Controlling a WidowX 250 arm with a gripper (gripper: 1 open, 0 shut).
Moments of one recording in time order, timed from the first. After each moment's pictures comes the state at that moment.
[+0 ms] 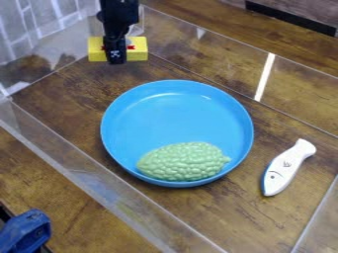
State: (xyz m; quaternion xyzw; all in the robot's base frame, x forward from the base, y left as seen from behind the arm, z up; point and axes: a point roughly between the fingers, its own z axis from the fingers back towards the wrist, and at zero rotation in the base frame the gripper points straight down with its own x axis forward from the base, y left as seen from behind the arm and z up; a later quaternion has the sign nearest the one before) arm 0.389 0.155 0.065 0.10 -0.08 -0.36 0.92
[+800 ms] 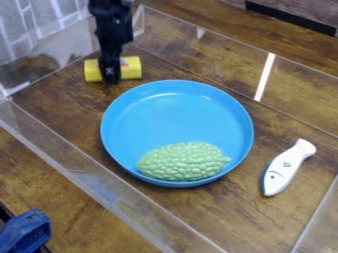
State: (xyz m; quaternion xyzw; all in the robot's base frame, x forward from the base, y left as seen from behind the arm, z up) arm 0.386 0.165 0.029 0.09 -0.06 -0.37 0.92
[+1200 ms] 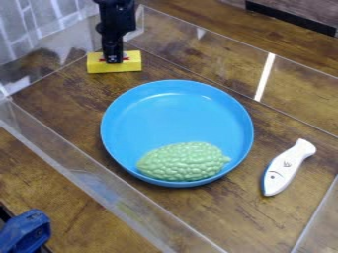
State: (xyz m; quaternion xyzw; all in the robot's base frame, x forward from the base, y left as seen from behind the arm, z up) arm 0.398 0.171 0.046 0.09 -0.07 -0.37 0.92
